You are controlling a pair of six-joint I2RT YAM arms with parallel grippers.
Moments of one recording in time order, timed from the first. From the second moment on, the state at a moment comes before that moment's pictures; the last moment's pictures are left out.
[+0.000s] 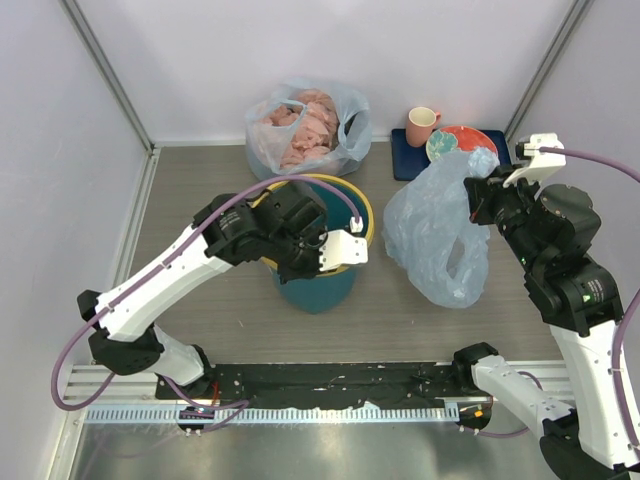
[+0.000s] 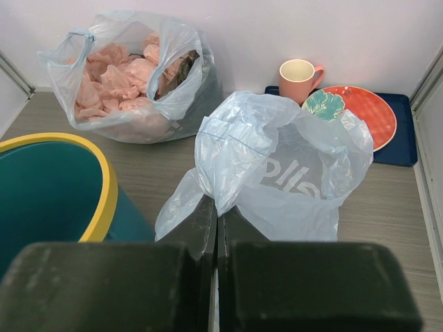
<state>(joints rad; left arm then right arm) -1.04 1.47 1.84 -1.37 0.17 0.51 0.31 0.83 1.40 -0.68 0.13 0.13</state>
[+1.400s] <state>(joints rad) -1.06 1.49 2.08 -1.40 0.08 0.49 0.31 0.83 1.24 -0.72 0.09 0.02</state>
